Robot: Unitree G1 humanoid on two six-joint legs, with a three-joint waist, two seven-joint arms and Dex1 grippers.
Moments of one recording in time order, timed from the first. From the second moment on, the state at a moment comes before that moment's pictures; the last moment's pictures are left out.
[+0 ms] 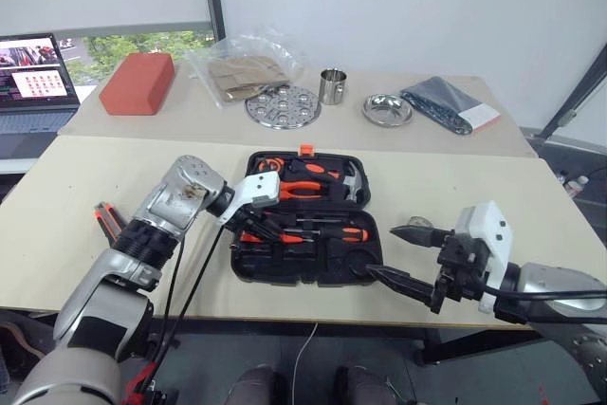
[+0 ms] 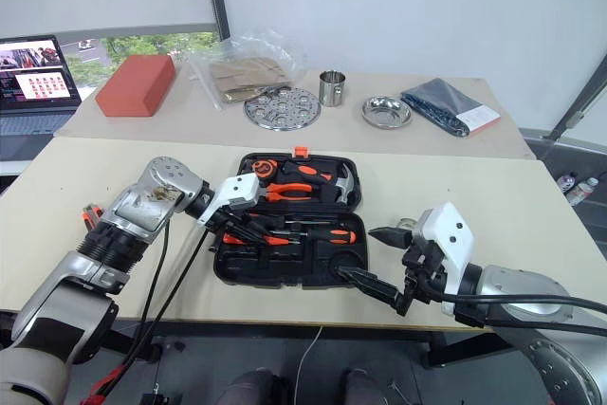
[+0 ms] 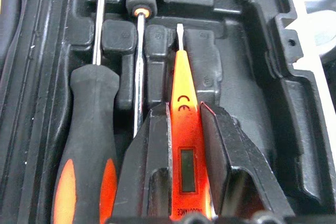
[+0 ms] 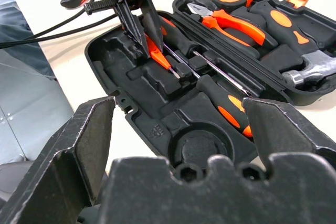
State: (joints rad) left arm -0.91 0.60 -0.42 0.37 -0.04 0.41 -1.51; right arm 0.00 -0.81 -0.28 -0.80 0.88 0.84 0.59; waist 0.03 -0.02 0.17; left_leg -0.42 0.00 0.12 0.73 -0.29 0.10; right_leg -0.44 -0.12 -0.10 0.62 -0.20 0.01
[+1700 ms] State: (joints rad) left arm -0.40 0.64 0.10 -0.04 -0.39 0.59 -1.10; right arm -0.25 -0.79 -0.08 -0.64 0.80 0.80 0.70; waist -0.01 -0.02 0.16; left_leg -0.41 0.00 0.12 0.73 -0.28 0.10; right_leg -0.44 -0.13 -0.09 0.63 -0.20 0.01
